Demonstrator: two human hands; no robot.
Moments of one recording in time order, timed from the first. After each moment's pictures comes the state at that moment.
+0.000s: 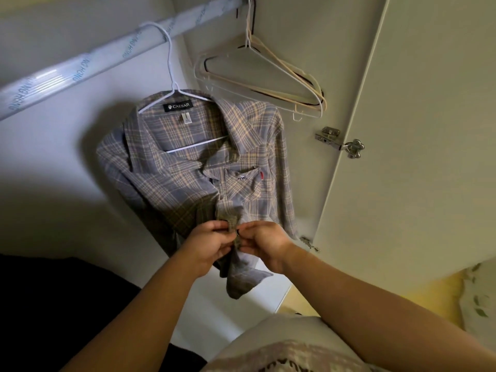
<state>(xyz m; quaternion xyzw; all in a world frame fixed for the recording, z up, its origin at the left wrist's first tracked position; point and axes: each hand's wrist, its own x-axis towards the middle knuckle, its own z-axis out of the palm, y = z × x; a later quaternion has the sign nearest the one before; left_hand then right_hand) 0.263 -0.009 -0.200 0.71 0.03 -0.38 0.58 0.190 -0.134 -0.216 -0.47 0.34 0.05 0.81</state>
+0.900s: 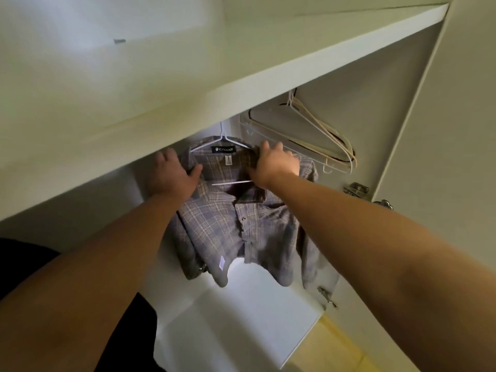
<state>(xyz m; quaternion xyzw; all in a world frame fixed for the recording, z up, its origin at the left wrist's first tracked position) 0.405 0.006 -0.061 0.98 -0.05 0.15 0.15 0.335 -0.200 -0.054 -0.97 0.20 -0.08 0.11</state>
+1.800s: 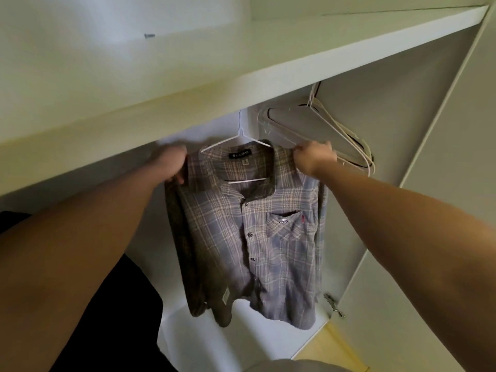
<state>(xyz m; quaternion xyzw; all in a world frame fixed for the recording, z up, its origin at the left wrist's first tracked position) 0.431 0.040 -0.026 0.95 -0.03 -0.04 0.30 0.334 -0.262 -0.050 -0.97 0.19 -0.07 0.17</state>
